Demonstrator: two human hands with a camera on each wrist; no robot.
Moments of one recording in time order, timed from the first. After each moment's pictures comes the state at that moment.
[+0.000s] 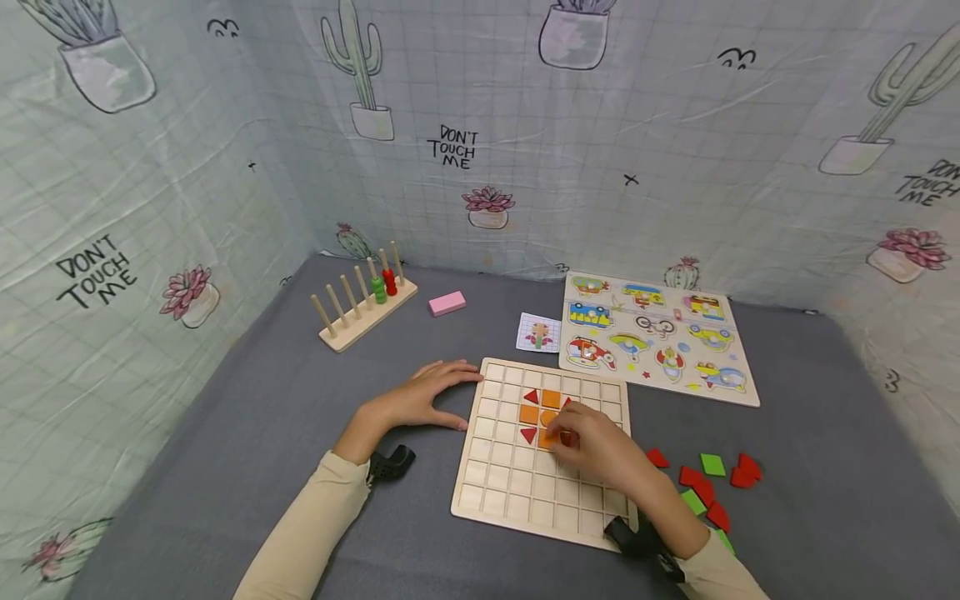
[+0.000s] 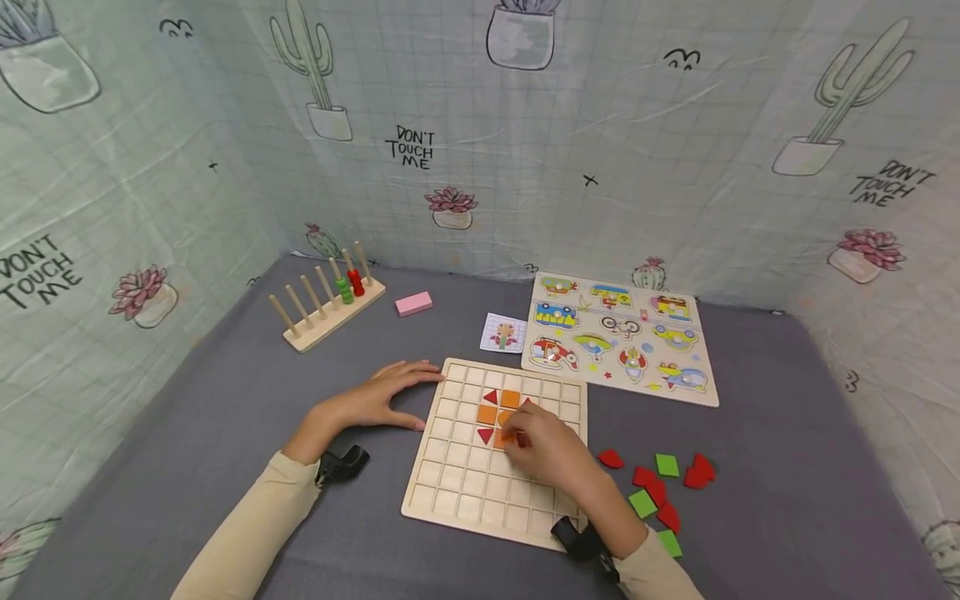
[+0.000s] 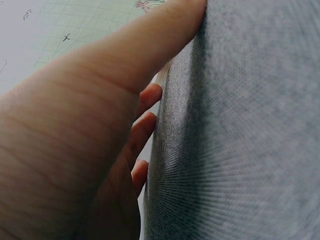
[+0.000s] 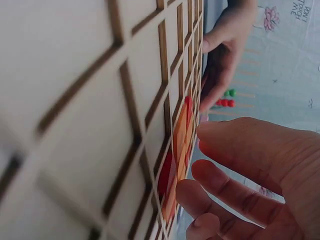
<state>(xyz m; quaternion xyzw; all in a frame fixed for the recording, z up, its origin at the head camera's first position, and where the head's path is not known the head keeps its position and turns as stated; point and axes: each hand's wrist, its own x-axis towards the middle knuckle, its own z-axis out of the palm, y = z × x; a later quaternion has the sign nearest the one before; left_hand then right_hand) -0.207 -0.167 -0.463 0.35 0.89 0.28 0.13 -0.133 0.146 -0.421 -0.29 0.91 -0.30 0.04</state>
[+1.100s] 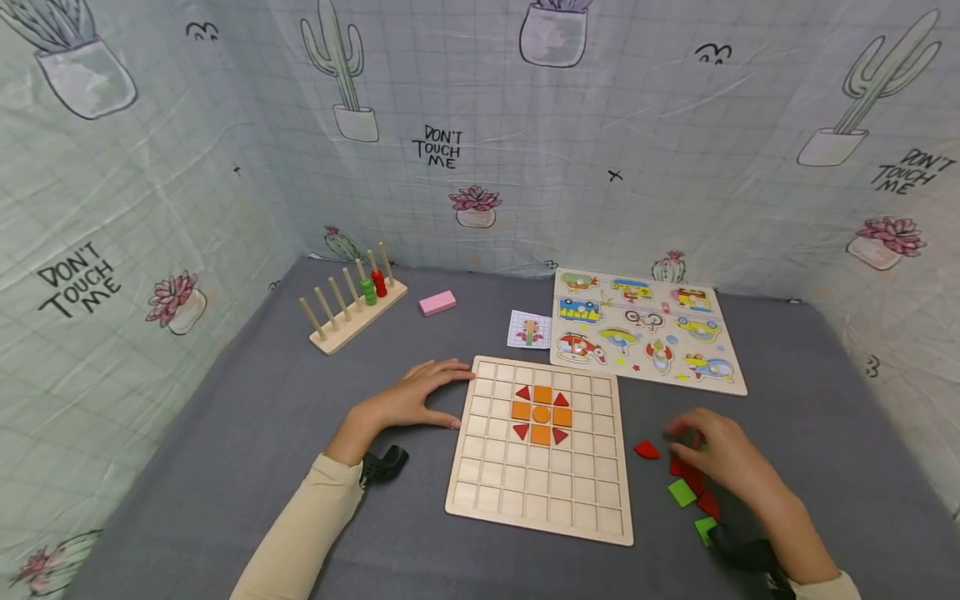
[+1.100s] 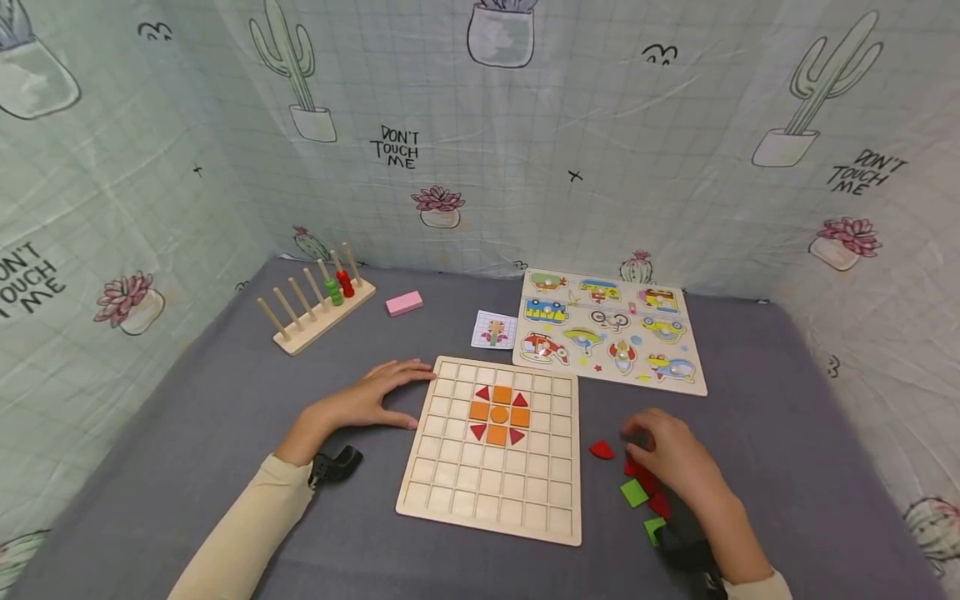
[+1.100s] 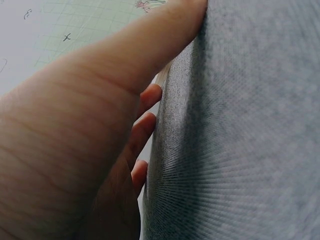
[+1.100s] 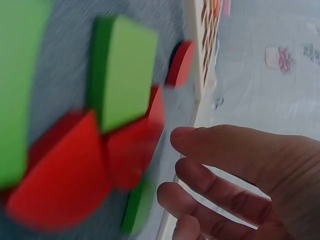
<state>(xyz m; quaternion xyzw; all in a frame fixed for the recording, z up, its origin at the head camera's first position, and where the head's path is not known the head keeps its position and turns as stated) -0.207 -0.167 -0.462 0.35 0.88 0.28 0.12 -0.116 0.287 -0.419 -0.16 0.96 -0.24 0.03</state>
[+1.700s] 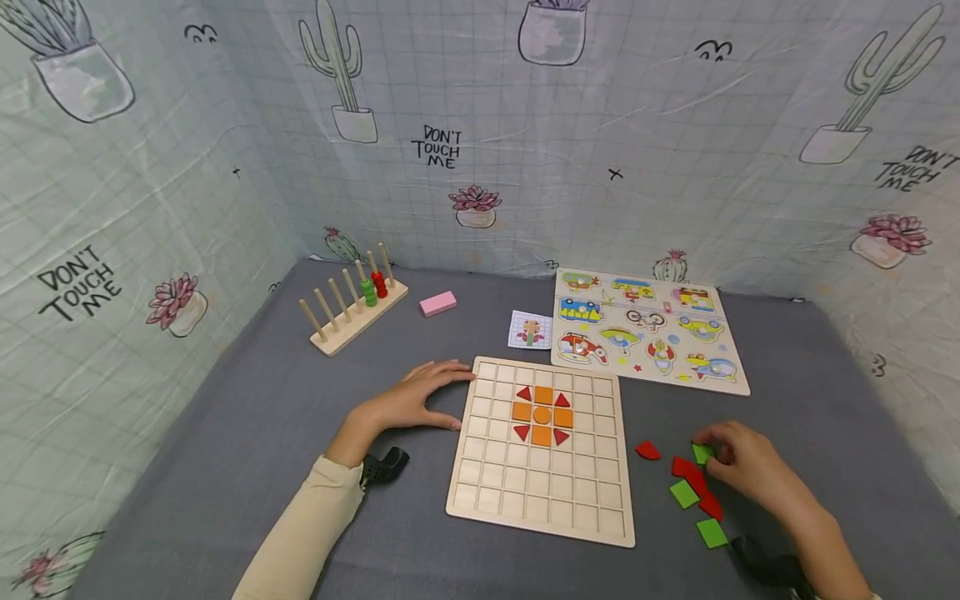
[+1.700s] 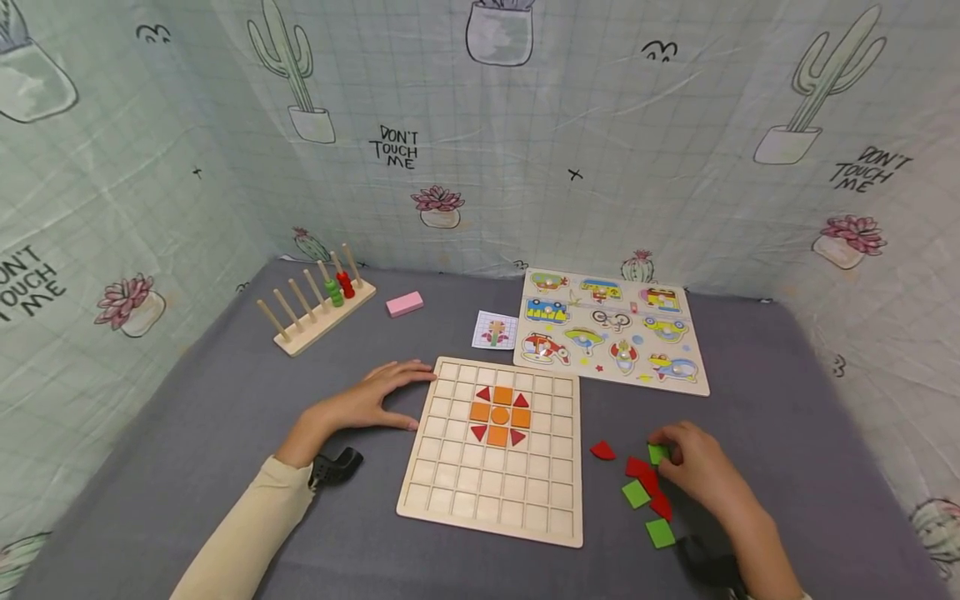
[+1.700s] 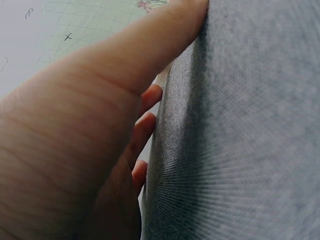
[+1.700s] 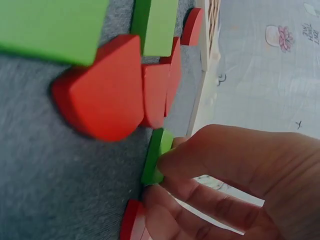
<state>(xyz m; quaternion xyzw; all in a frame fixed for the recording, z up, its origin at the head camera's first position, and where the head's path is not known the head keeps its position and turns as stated) -0.205 -0.167 -0.460 0.34 0.88 0.29 0.13 -0.109 0.318 -0.424 -0.13 0.96 -0.24 0.06</state>
